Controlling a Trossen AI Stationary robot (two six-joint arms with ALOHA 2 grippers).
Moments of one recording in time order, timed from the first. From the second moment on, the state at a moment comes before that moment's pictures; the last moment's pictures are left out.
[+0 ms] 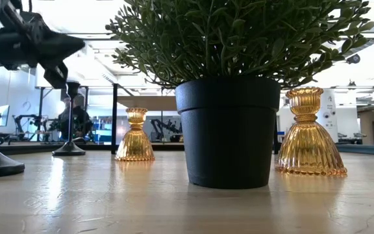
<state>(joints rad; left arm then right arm) 0.07 0.04 0.01 0.16 -0.01 -0.45 -0.80 1.11 1.37 -0.88 -0.01 0.08</state>
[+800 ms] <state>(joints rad) 0.07 0.04 0.01 0.87 -0.18 -0.34 -0.77 0.94 1.37 -0.92 -0.01 0.18</state>
